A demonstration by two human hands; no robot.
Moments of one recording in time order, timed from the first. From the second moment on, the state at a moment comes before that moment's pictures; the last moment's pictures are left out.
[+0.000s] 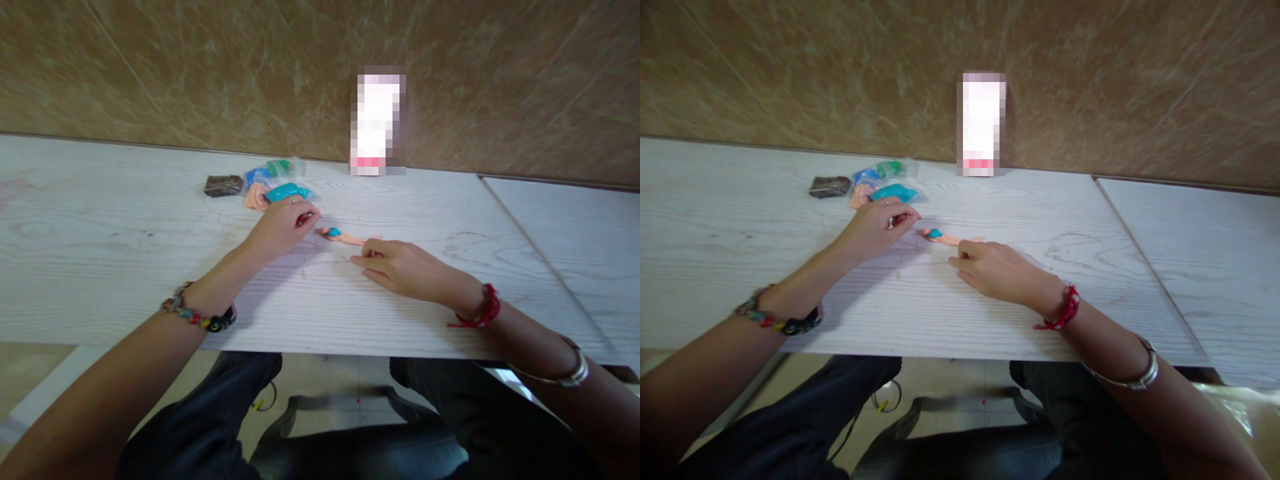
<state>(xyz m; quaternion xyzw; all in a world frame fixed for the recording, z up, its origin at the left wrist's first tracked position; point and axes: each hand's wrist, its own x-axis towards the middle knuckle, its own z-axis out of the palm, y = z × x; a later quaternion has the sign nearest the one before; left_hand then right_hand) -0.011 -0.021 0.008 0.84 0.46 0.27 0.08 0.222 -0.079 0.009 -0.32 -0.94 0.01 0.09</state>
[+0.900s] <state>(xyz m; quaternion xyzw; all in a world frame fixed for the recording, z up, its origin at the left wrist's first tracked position) -0.004 -0.008 -0.008 0.90 0.37 0.21 0.12 0.214 -0.058 0.006 -0.36 -0.91 0.10 0.19</state>
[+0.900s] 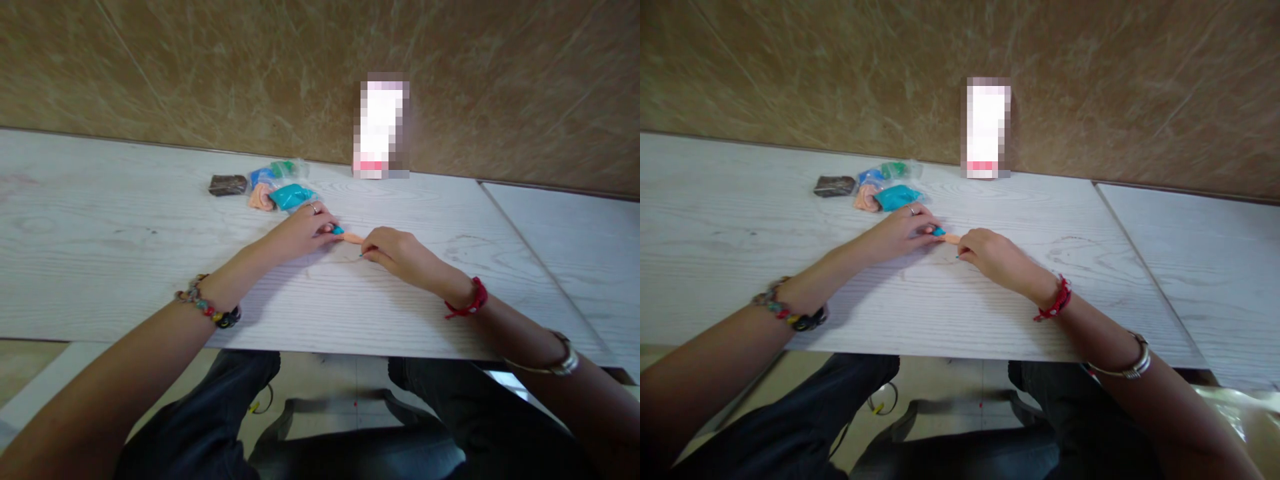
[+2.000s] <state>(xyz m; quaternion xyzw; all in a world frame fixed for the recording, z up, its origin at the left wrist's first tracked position) -0.008 -0.009 -0.004 0.89 0.37 0.18 0.20 0.186 -0.030 -0.001 -0.37 -0.88 0.10 0.29</state>
